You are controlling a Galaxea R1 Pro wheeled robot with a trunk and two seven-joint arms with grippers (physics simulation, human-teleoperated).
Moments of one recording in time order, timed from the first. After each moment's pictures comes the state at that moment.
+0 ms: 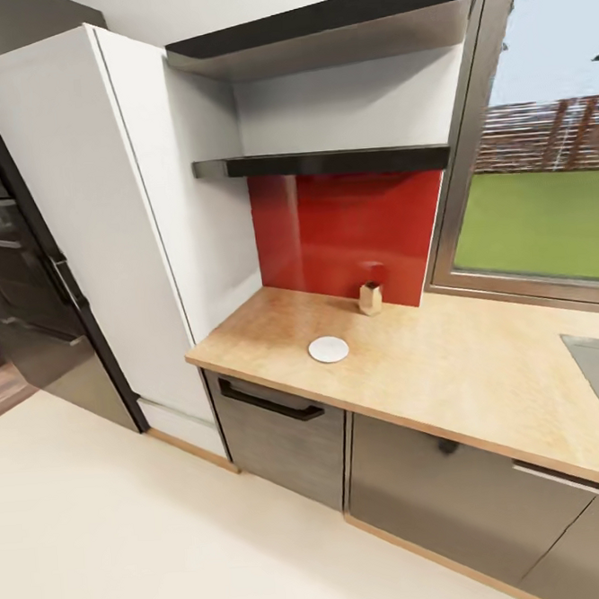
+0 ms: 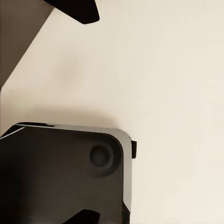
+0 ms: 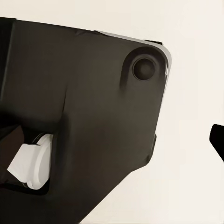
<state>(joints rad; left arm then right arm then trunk) -0.09 0.01 -0.42 -0.01 0.43 -0.36 0.20 0.05 -0.04 -0.20 -0.17 0.31 -0.21 0.21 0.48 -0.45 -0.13</state>
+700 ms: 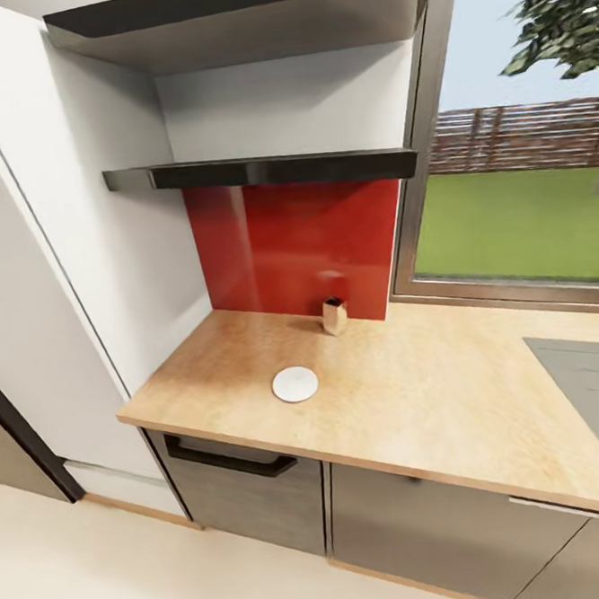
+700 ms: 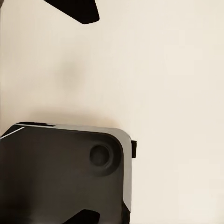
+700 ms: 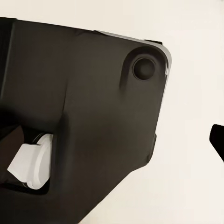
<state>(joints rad) -0.09 0.01 -0.42 -0.01 0.43 -0.36 0.20 0.05 -0.04 -0.20 -0.17 0.31 -0.21 0.21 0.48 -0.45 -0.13</state>
